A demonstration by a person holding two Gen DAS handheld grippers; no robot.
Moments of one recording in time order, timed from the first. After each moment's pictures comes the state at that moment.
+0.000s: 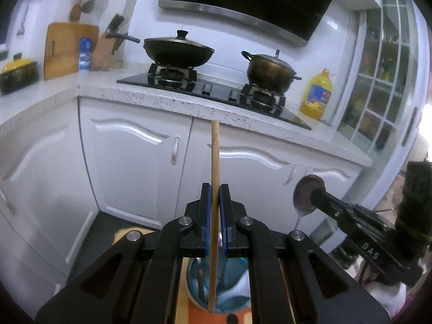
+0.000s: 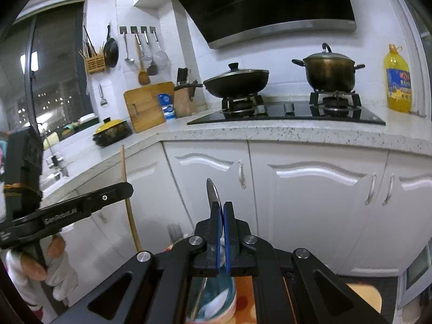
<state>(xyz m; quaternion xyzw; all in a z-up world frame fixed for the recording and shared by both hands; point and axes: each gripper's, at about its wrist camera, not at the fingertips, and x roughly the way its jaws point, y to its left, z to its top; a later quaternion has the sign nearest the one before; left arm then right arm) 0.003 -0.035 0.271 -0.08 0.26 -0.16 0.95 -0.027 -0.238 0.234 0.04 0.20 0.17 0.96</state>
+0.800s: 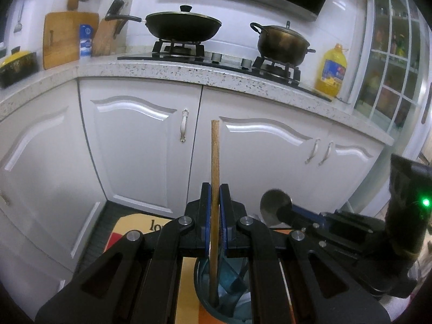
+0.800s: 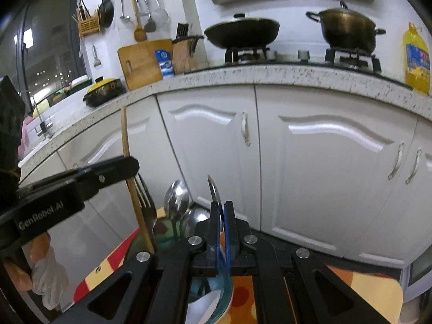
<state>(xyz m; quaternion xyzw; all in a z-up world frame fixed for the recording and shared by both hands) 0.022 -0.053 0.206 -0.05 0.30 -0.13 0.94 0.032 -0.220 0.144 0.02 0.30 0.20 0.93</state>
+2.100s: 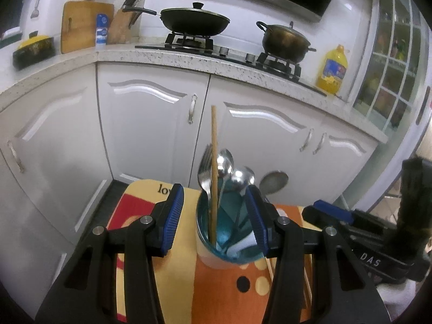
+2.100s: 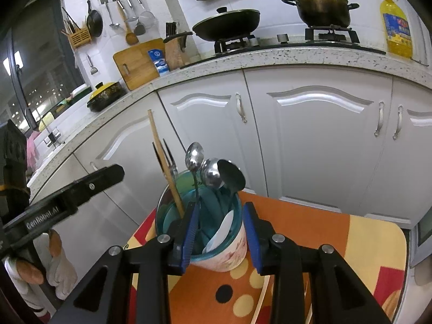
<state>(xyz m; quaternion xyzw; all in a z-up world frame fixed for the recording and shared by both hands) -0.053 -0.039 0.207 -0.07 0.32 -0.12 0.94 -0.043 -0.245 0.153 0.08 0.33 0.19 0.92</state>
